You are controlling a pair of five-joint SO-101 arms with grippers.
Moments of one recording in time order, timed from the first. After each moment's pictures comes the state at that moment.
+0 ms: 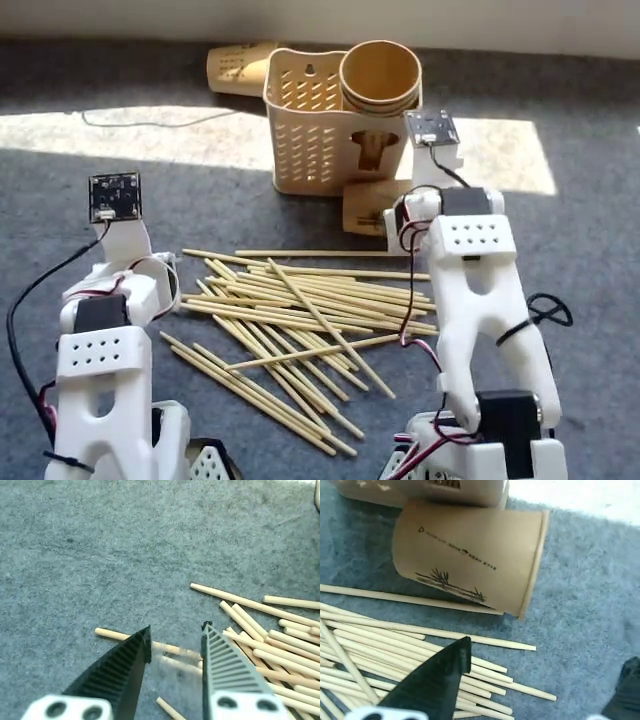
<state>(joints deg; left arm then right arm) -16.3 -50.5 64.5 49.6 3.4 -8.9 -11.3 22.5 65.0 6.9</state>
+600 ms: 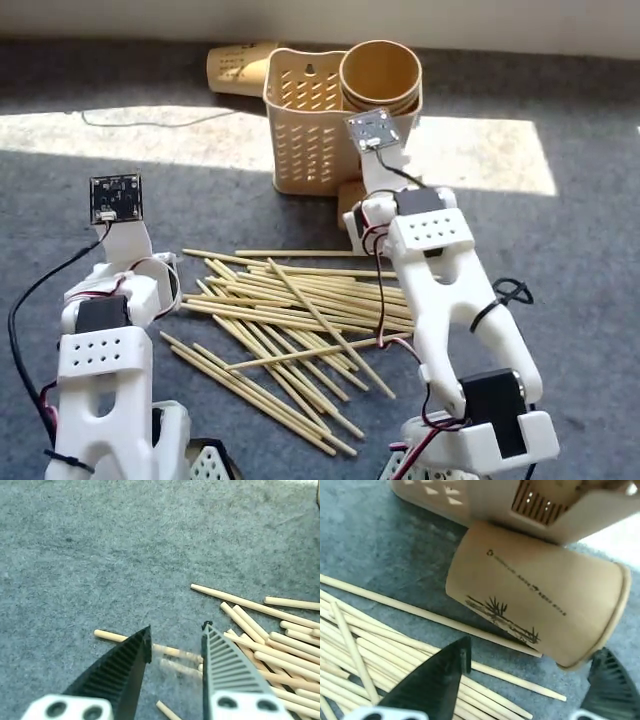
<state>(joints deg) -16.3 -50.5 65.3 48.0 3.4 -17.9 -6.9 23.0 55.7 10.6</state>
